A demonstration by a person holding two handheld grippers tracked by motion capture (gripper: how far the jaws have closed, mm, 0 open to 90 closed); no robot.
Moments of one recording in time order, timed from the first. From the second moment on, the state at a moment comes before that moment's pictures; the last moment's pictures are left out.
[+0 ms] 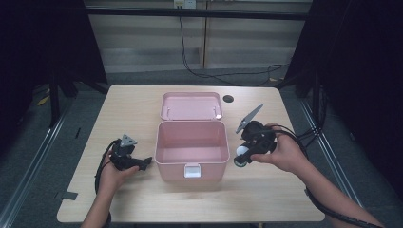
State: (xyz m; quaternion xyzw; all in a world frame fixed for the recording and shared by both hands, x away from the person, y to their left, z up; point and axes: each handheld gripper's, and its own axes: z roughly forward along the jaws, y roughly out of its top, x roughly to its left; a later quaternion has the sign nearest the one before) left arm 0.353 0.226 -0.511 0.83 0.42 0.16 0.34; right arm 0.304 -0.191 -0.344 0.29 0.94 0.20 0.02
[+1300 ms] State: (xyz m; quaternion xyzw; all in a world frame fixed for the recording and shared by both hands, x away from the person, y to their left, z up) left arm 0.353 0.225 -0.511 0.83 0.42 0.16 0.34; right arm 0.341 -0.152 -0.291 0.29 0.94 0.19 0.03
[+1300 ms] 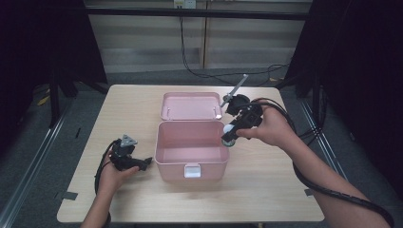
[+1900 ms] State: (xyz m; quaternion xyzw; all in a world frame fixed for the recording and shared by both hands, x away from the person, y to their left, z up) left arm 0.353 0.225 -0.511 0.83 0.42 0.16 0.34; right arm 0.355 -0.115 -0.307 0.28 0.94 0.19 0.02
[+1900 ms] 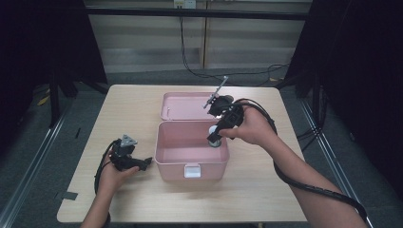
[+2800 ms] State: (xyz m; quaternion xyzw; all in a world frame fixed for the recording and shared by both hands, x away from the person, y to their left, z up) left arm 0.353 0.225 -0.511 0.83 0.42 0.16 0.34; right arm 0.375 -0.097 -0.343 0.32 0.93 0.17 0.00
